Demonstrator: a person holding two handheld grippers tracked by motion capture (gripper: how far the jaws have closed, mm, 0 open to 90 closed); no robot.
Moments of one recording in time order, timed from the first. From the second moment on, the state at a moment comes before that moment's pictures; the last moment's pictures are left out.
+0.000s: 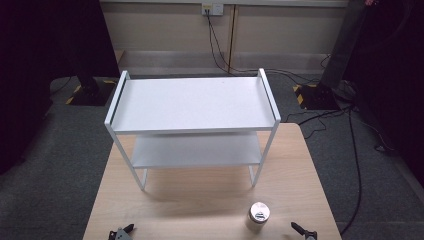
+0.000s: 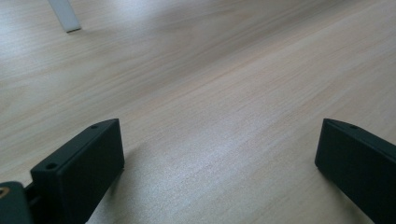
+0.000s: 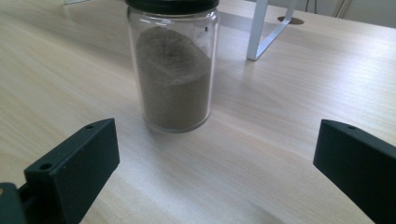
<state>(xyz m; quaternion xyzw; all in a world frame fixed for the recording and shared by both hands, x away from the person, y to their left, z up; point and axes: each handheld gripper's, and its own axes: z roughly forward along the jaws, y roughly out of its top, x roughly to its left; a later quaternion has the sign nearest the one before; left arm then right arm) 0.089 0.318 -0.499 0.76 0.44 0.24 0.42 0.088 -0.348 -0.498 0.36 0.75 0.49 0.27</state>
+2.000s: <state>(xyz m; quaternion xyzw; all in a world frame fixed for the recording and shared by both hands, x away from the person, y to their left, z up) 0.087 0.316 -0.499 0.75 0.45 0.24 0.42 0.141 -0.307 -0.490 0.33 0.77 0.50 0.23</state>
